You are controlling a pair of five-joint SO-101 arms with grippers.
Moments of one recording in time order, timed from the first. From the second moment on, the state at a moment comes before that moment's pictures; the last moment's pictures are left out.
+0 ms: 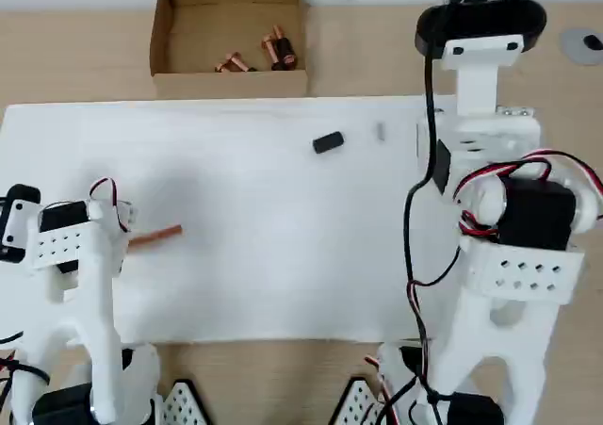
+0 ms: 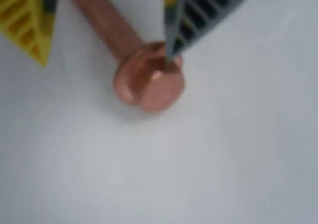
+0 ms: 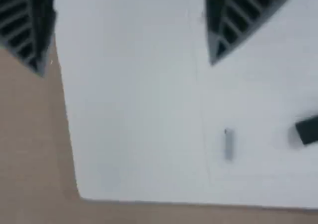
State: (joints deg) left arm -18.4 -29.5 52.6 60.0 54.0; right arm 2.2 -32.2 -2.9 85.1 0.8
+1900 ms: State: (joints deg) left arm -17.0 -30.2 44.0 58.2 43.4; right arm 2.2 -32.2 -3.6 85.4 0.8
